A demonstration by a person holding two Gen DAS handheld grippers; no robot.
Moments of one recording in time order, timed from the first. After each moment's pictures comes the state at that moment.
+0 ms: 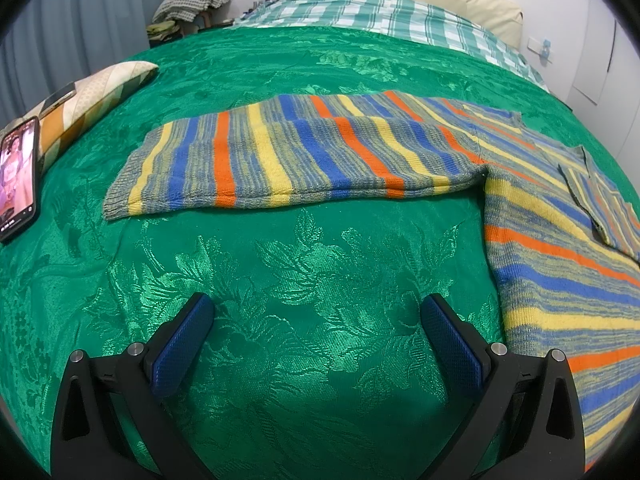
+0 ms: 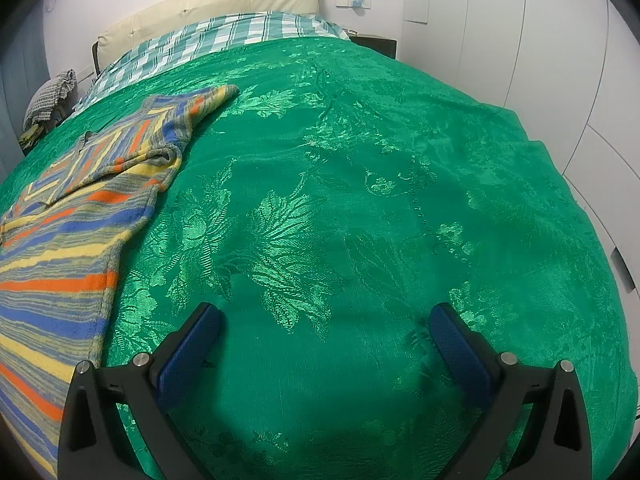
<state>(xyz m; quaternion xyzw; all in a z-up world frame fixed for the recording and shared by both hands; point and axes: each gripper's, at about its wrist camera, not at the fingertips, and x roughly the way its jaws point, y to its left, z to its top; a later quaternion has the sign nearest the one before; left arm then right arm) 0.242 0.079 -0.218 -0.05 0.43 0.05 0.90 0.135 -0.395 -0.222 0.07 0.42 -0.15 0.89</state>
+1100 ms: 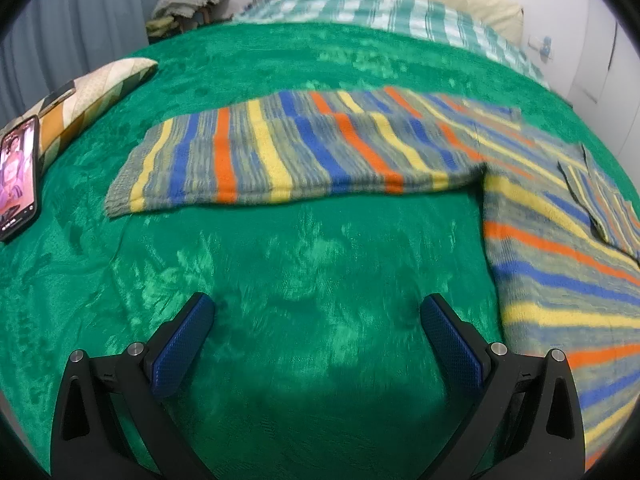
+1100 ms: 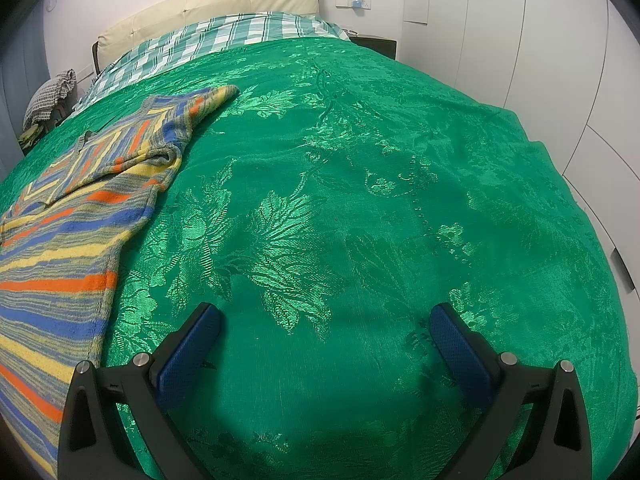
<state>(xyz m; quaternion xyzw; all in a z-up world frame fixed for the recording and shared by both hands) 0.240 0.078 -0.212 -0.04 0.46 0.04 0.89 0.135 -0.395 -0.223 0.07 0.42 -0.15 0.89</state>
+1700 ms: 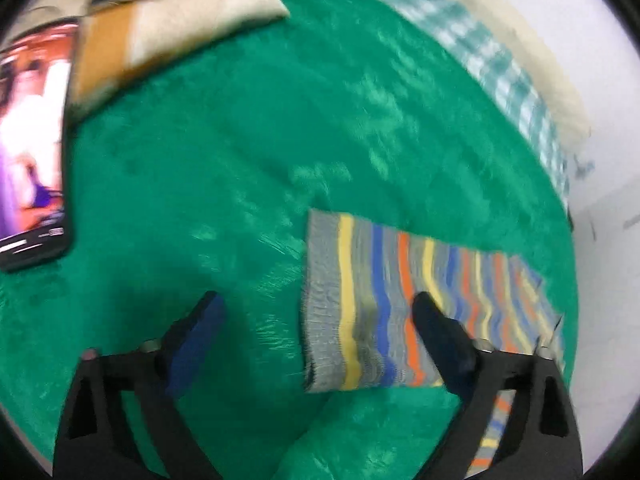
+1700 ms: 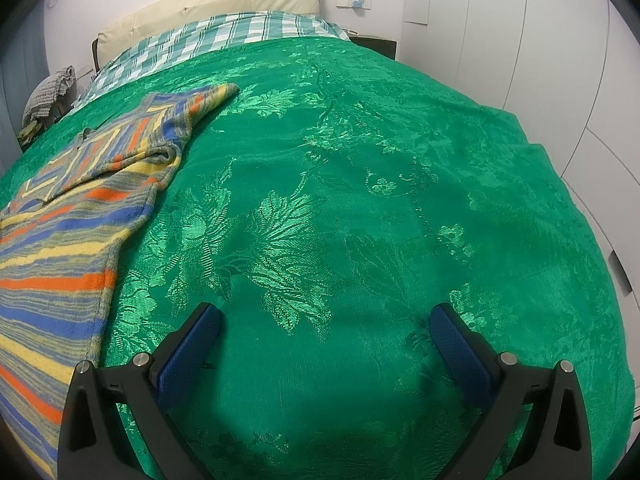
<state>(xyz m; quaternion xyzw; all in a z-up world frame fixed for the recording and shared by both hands) 0.326 0.269 -0.184 -0.28 0.51 0.05 0.81 0.138 -0.396 -0.222 0.07 0.43 -0.16 0.89</state>
